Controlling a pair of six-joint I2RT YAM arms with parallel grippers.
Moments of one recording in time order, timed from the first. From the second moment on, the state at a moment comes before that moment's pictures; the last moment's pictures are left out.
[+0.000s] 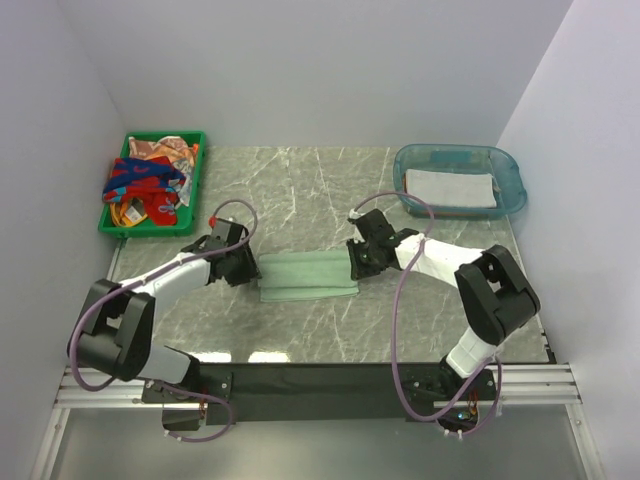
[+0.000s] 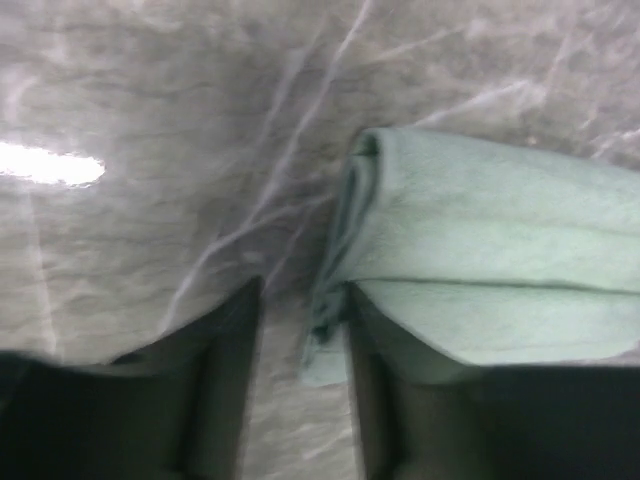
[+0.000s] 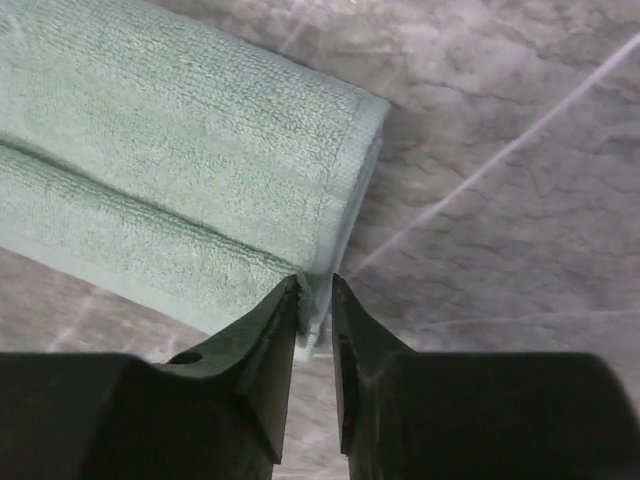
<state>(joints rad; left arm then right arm) -0.35 1.41 0.71 -0.31 0.01 -0.72 0.56 1.65 0.93 -0.35 -0.09 0.31</state>
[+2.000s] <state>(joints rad) -0.59 1.19 0.54 0.30 -0.15 -1.01 0.65 1.55 0.61 0.80 -0.24 0.95</state>
